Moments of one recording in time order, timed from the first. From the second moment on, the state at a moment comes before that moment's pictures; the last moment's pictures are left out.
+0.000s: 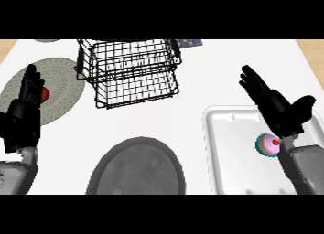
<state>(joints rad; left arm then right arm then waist) -0.18 0.40 -0.09 -1.54 0.08 0.43 0.06 -0.30 -0.34 0.14 -1.42 -0.23 0.06 0.09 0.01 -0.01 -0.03</state>
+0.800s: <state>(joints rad) -0.14 0.29 -0.23 -1.44 0.20 0.12 -0.10 -0.34 -0.19 0.05 -1.31 0.01 -0.42 0.00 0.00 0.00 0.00</state>
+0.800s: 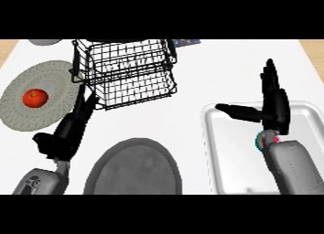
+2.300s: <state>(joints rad) -0.13 0.26 -0.23 -1.36 0.20 0.04 -0.11 -0.48 -0.71 0.40 -1.81 0.24 0.29 1.14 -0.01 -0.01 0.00</state>
